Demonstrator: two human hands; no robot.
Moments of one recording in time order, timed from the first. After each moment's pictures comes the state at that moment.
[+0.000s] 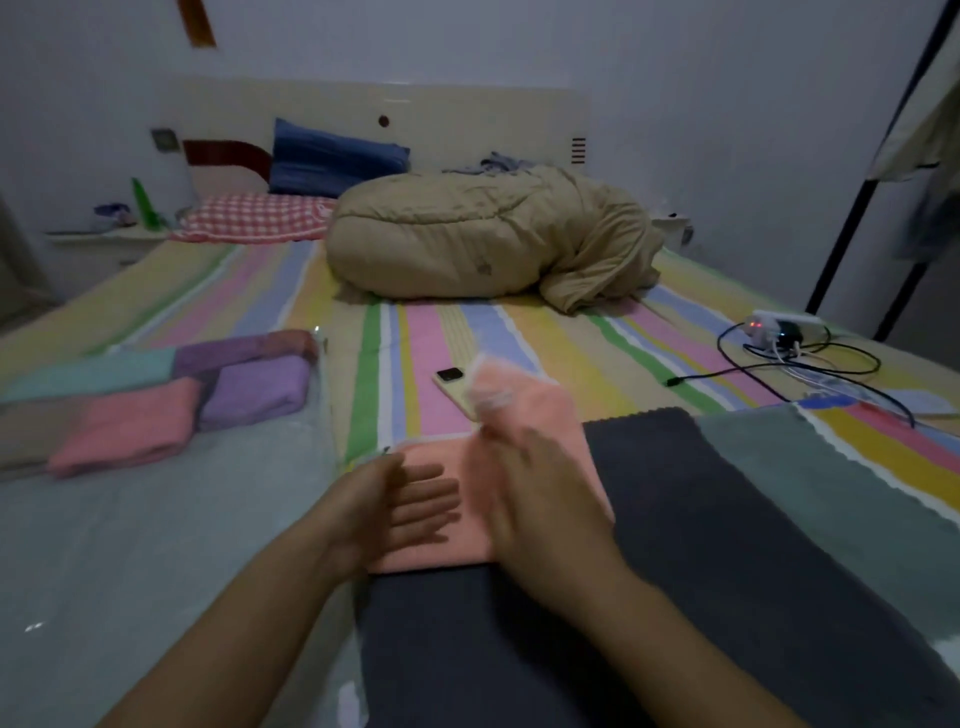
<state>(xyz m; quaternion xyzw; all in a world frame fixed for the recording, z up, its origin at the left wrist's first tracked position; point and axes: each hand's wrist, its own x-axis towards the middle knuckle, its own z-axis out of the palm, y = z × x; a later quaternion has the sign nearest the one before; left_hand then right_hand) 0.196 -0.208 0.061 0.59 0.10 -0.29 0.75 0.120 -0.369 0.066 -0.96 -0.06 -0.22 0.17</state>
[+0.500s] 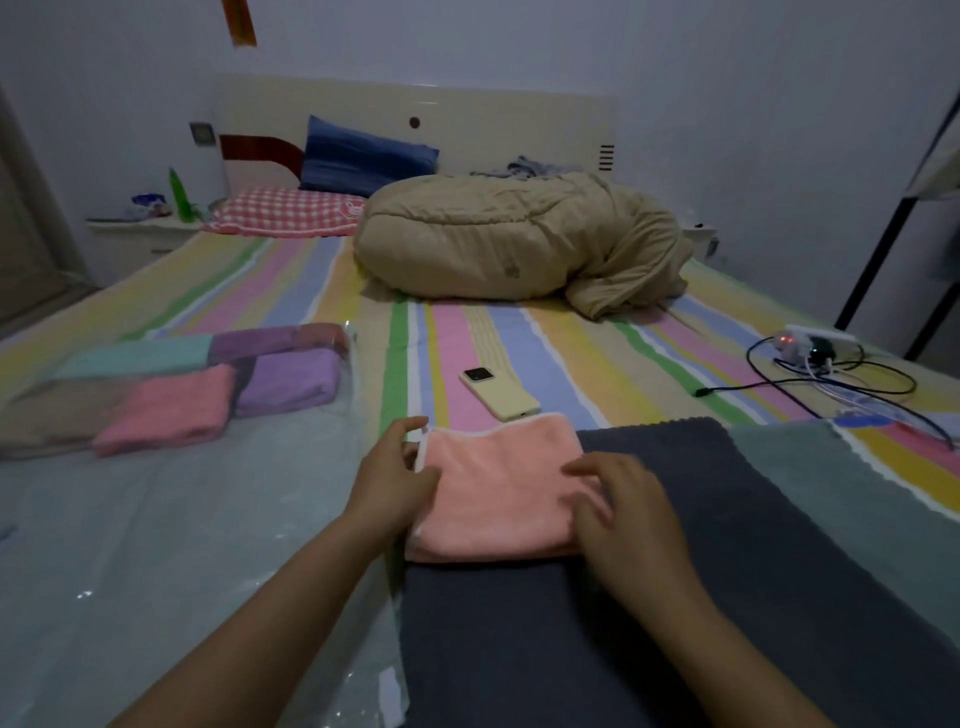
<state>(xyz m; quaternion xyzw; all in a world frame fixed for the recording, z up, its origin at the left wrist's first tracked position) 0.217 -0.190 0.037 0.83 -0.04 0.00 0.56 0.109 -0.391 0.049 -0.91 0.06 -0.23 0.33</state>
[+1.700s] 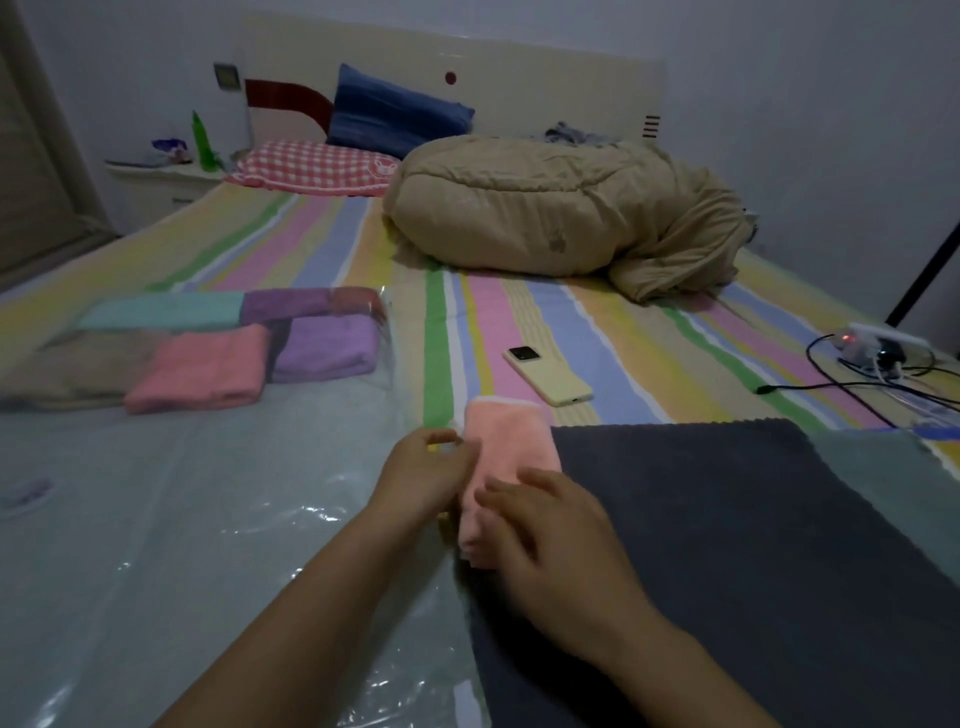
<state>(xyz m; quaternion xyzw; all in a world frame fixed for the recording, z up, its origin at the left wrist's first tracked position) 0.228 -0.165 0.026 0.78 0.05 -0.08 0.62 0.135 -0.294 0.036 -0.96 -0.09 -0.15 0.23</state>
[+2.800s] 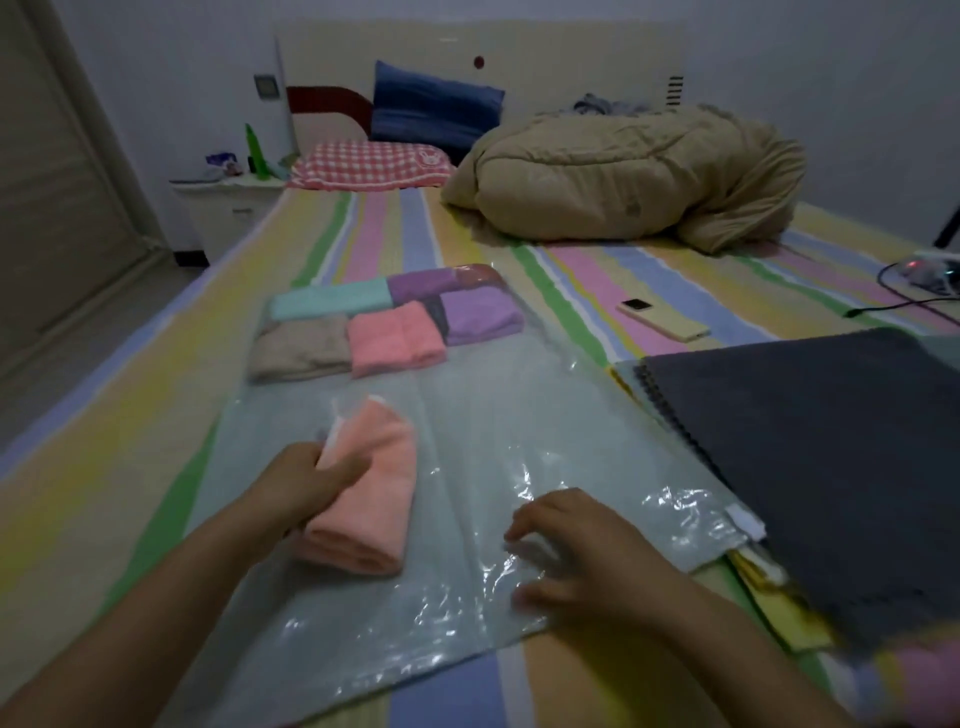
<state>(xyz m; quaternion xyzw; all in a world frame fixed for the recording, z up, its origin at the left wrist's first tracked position) 0.174 0.189 0.034 0.90 0.06 -0.07 0.42 0.073 -0.091 0.008 -0.96 -0.17 0.00 0.24</state>
